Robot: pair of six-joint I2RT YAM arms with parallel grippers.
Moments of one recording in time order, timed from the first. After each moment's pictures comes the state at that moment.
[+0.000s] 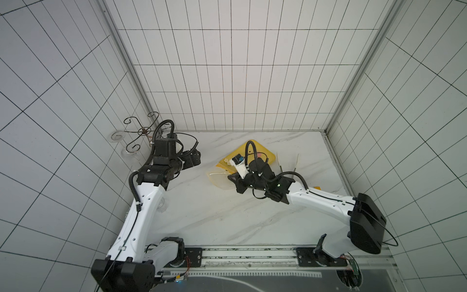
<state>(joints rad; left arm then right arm) -0.09 1.11 1.24 -0.78 0.13 -0.40 0.90 1.49 1.07 -0.01 -0.13 0.28</state>
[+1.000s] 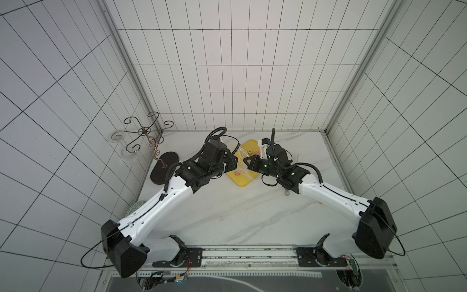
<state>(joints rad) -0.67 1.28 1.28 -0.62 -0.03 -0.82 0.73 1.45 1.11 -0.06 -0.11 0.88</state>
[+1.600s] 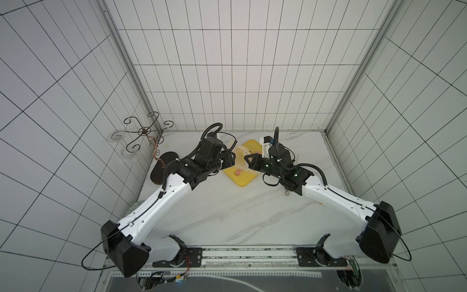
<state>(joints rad) -0.61 1.28 1.30 -0.63 -0.02 -0.79 0.75 1.41 1.11 -0.05 -0.06 0.85</state>
